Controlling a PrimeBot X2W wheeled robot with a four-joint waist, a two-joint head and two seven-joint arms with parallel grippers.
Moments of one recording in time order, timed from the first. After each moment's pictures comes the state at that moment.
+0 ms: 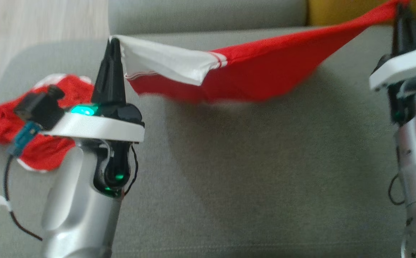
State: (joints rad) left arm -0.42 0.03 -0.23 0.17 -0.62 -0.05 -0.26; right arm -0.79 -0.17 -0.10 0.80 0.03 0.13 -0.21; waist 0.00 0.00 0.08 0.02
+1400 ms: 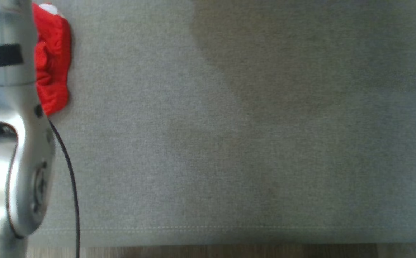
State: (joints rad) left arm -1.48 0.05 -0.12 0.66 -0.62 -0.05 -0.23; right arm -1.41 -0.13 -0.26 0.88 0.24 0.13 -0.22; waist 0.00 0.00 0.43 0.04
